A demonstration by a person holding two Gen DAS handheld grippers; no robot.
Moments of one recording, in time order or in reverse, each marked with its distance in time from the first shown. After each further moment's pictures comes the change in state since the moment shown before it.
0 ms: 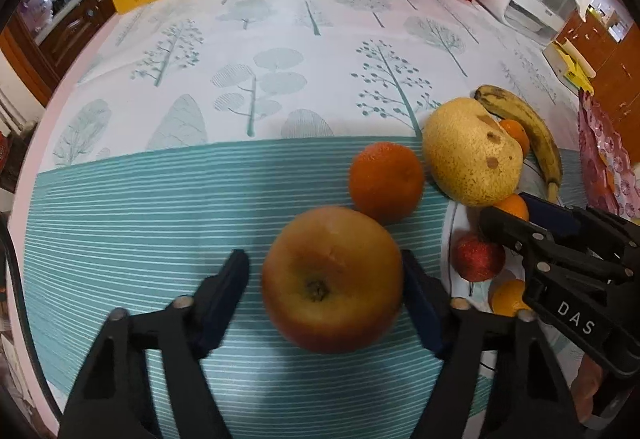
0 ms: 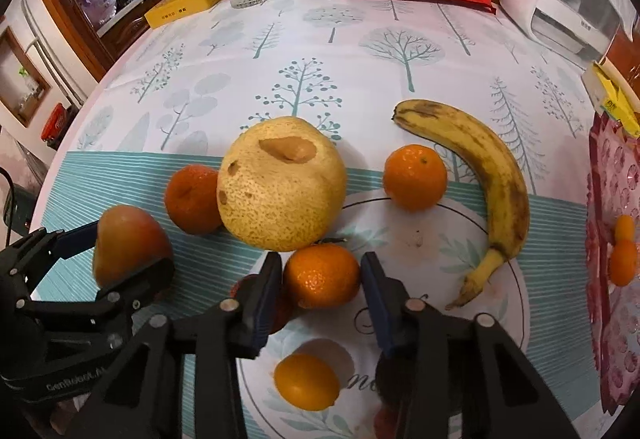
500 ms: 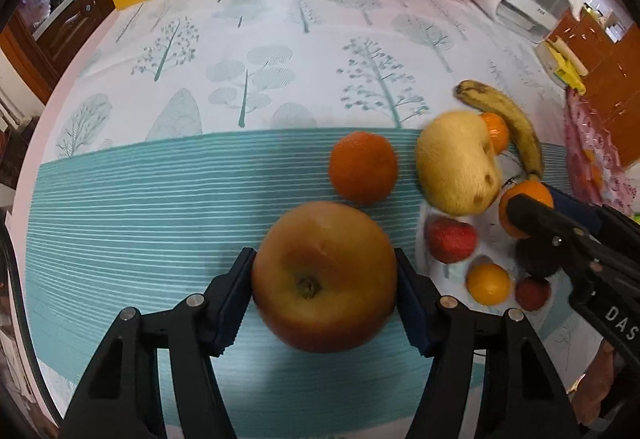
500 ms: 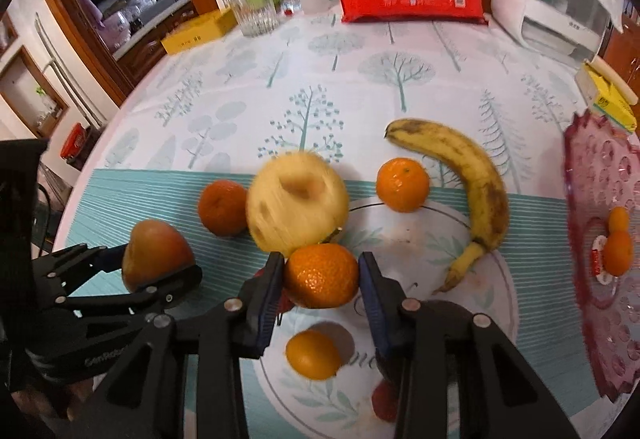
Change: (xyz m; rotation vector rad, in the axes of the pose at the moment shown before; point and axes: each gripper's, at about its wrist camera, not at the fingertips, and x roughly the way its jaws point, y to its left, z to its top) left arm -0.024 -0.010 -0.007 0.000 0.006 -0.013; right arm -0.050 -0.010 -0.012 0.028 -0.095 0.067
